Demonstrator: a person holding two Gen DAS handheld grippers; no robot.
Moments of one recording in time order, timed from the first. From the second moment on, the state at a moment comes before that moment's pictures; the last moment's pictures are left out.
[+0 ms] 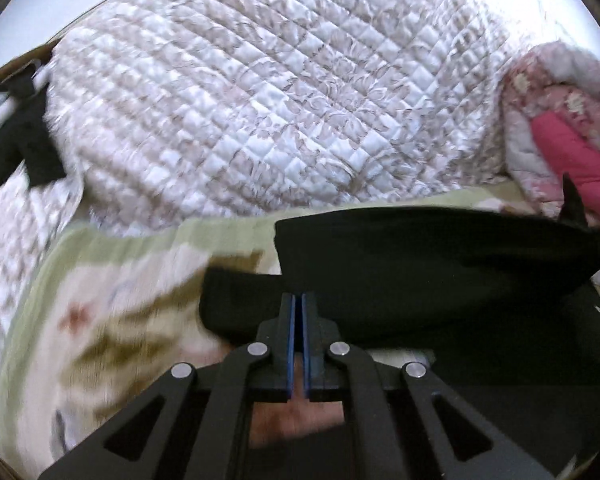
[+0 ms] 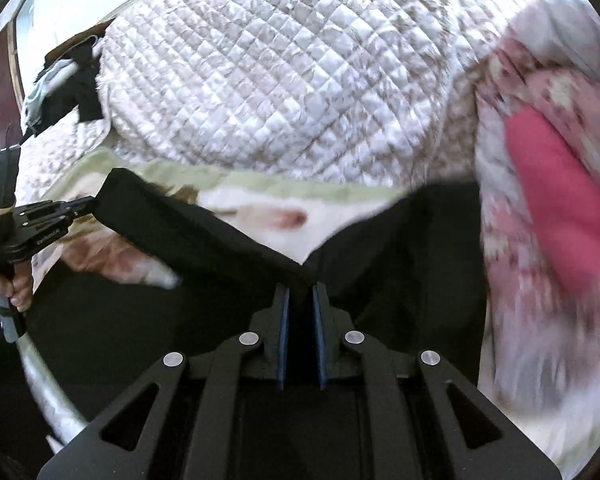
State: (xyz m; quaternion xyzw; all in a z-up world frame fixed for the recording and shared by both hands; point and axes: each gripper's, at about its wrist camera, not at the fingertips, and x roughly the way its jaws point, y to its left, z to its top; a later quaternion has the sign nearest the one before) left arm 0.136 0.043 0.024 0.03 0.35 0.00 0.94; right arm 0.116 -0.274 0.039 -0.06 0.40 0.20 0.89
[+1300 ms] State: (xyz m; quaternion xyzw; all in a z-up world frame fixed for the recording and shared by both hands) left arm 0.123 -0.011 -0.053 0.09 0.42 -0.02 0.90; right arm 0.043 -0.391 -0.042 0.30 0.43 0.04 0.85
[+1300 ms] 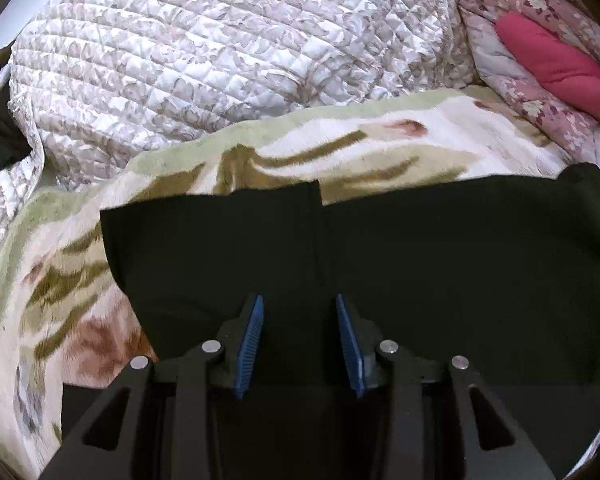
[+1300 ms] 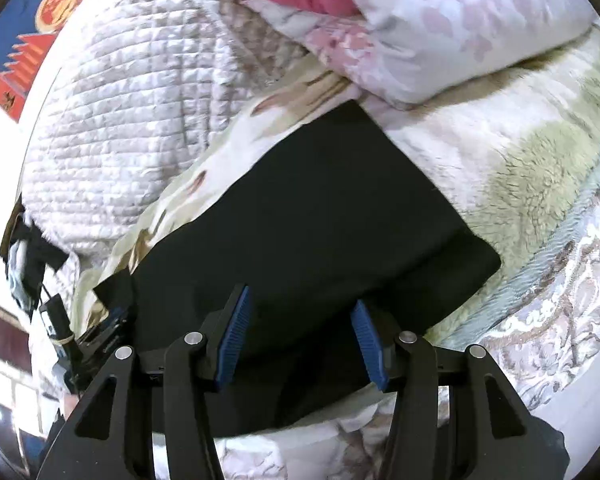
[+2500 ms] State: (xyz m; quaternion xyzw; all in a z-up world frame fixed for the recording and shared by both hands) left arm 0.000 0.175 -0.059 -0.28 0.40 0.08 0.87; right arm 0.043 -0.401 -0.031 0.31 0.42 0.02 0.85
